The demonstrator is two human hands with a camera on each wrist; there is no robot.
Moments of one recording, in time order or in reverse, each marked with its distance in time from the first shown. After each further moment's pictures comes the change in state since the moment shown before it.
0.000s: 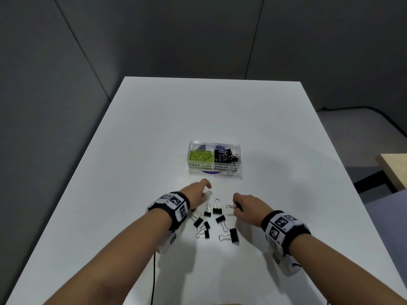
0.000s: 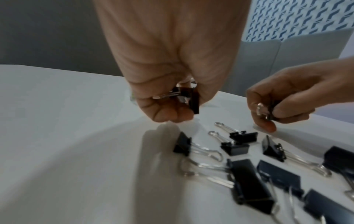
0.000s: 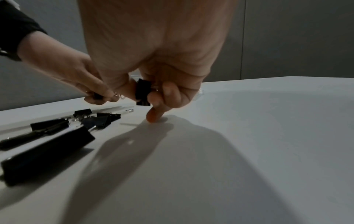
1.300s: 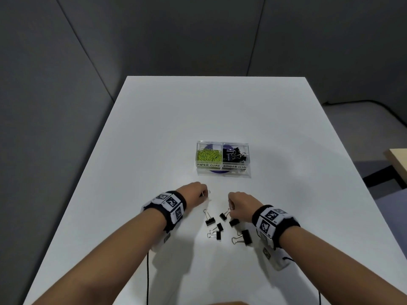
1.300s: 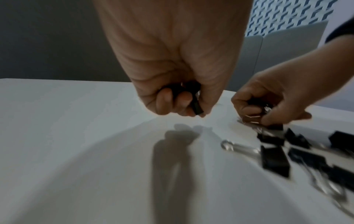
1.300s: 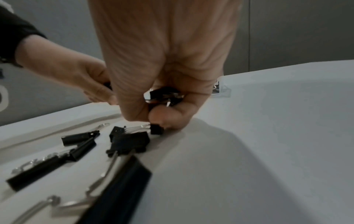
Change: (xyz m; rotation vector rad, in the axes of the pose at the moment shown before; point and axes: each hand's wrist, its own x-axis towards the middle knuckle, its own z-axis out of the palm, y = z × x) left_hand -0.015 -0.023 -0.022 0.246 -0.044 0.083; right_hand 0.029 -0.037 0.010 0.035 -0.069 0.036
